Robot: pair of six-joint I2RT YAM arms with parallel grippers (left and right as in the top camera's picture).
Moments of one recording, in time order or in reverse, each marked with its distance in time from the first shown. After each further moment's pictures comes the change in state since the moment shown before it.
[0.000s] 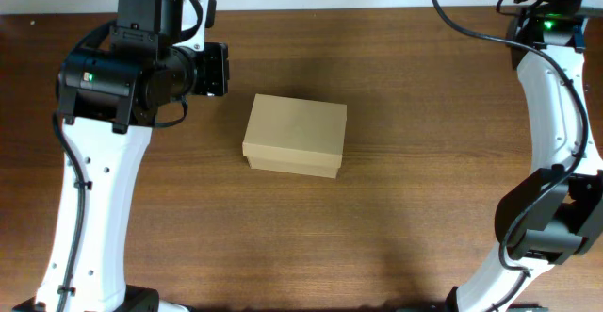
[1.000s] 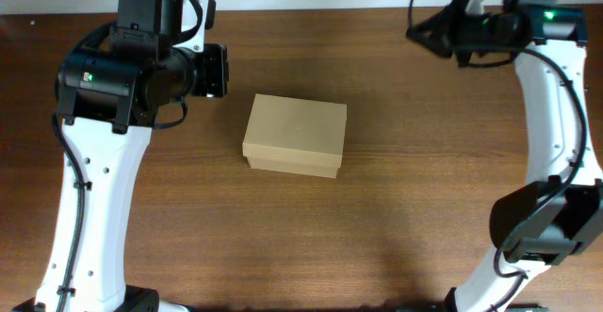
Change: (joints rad) left arm 0.000 0.000 0.002 -0.019 -0.005 0.000; right arm 0.074 -0.015 0.119 -1.920 0.671 -1.285
